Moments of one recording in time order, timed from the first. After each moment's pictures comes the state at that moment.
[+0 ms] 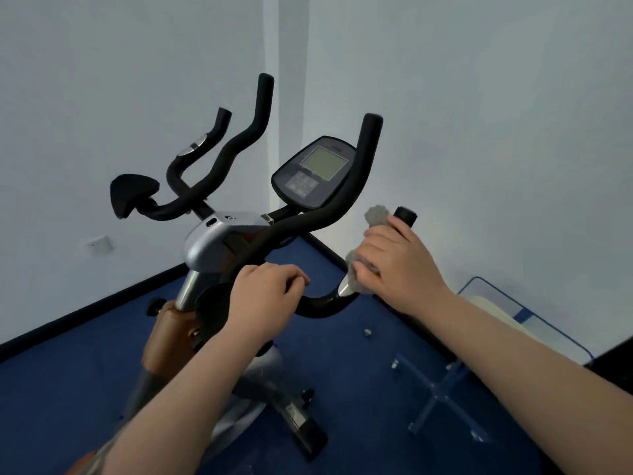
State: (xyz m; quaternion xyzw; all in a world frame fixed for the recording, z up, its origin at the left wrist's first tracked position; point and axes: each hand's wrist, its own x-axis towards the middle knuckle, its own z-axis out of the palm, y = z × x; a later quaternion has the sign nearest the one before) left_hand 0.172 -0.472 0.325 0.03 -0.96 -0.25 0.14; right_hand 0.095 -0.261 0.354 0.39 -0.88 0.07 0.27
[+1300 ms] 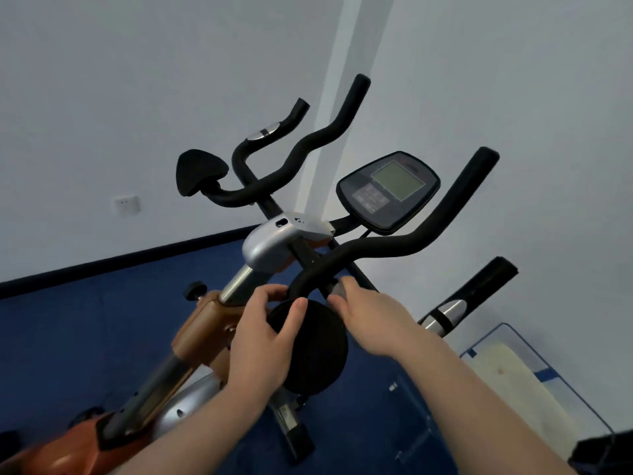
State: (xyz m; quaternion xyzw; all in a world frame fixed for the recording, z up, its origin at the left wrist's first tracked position) left_hand 0.210 -0.531 0.259 0.21 -0.73 -0.61 0.24; right_hand 0.109 -0.395 0.326 0.30 -0.94 0.07 -0.14
